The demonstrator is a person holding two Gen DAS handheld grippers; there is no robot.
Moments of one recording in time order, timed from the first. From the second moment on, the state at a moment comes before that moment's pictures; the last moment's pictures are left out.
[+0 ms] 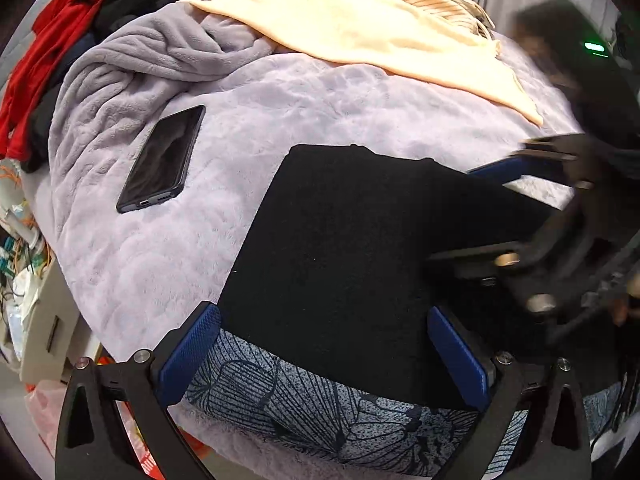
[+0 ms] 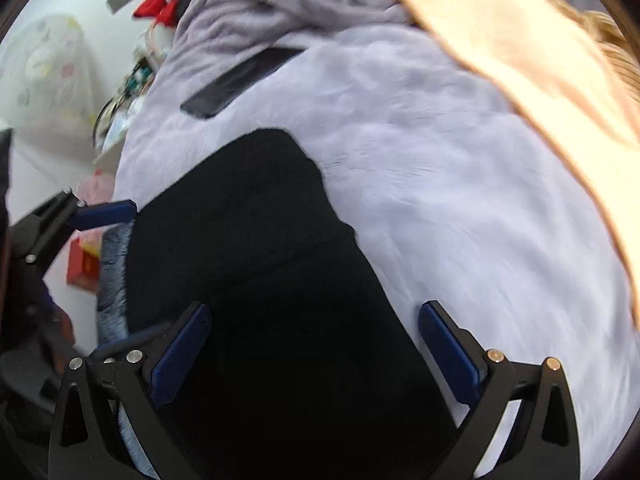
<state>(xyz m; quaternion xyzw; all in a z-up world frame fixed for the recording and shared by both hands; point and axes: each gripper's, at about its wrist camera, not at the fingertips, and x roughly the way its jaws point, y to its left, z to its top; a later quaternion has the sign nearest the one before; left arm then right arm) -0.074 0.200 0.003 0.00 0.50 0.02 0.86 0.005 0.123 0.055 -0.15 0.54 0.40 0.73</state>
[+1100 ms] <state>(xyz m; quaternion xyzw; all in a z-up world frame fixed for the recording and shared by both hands) -0.084 0.277 0.041 -0.11 0.45 -0.19 0.87 -0.052 0.137 0.143 -0.22 0.39 0.51 0.74</state>
